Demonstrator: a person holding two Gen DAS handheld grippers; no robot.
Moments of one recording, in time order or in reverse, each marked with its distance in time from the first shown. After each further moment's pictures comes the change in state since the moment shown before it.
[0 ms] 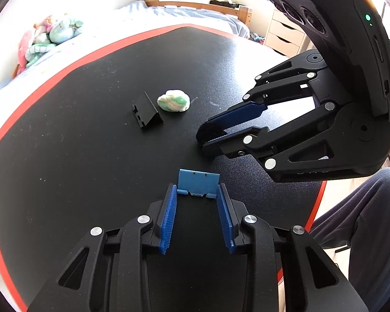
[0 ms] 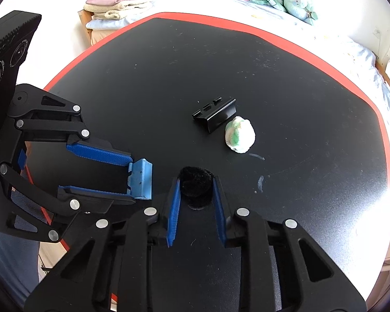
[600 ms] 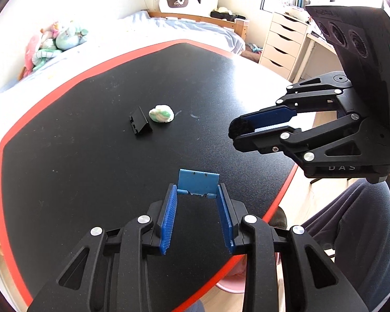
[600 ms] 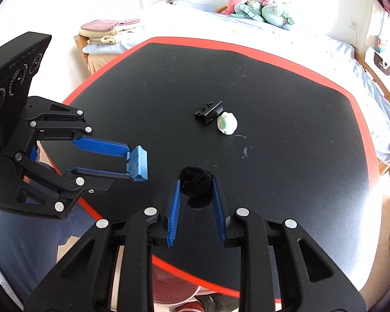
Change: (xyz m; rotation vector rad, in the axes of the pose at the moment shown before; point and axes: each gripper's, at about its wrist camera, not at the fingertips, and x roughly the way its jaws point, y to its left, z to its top) left arm -0.044 -0.022 -0.006 -0.021 -0.061 0.003; right arm -0.074 0.013 -0.045 0.102 -0.114 -0.023
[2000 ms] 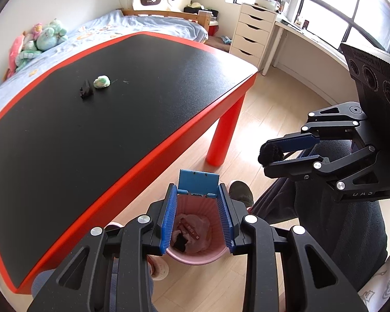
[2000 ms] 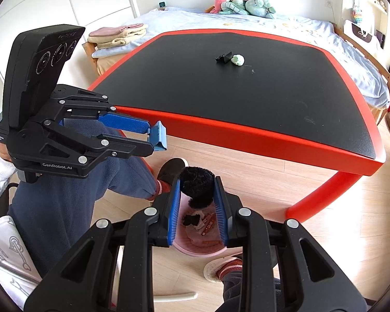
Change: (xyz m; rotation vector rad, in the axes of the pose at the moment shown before) left arm -0.029 -0.087 -0.069 0.052 0.020 -0.104; right arm -0.082 0.063 -0.143 0.131 -0.027 0.026
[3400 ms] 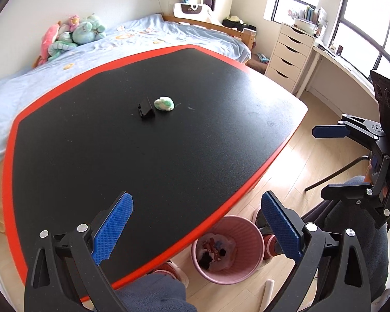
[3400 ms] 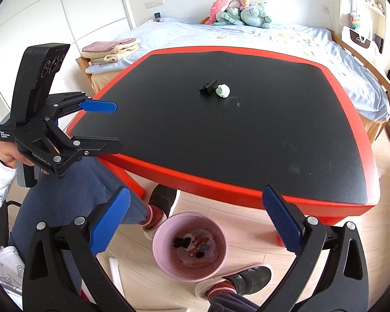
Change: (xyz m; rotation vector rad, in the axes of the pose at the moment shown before) left arm -0.014 0.074 0.042 -0.139 -0.057 0.132; right arm 0.006 -0.037 0.064 0.008 -0.053 -0.006
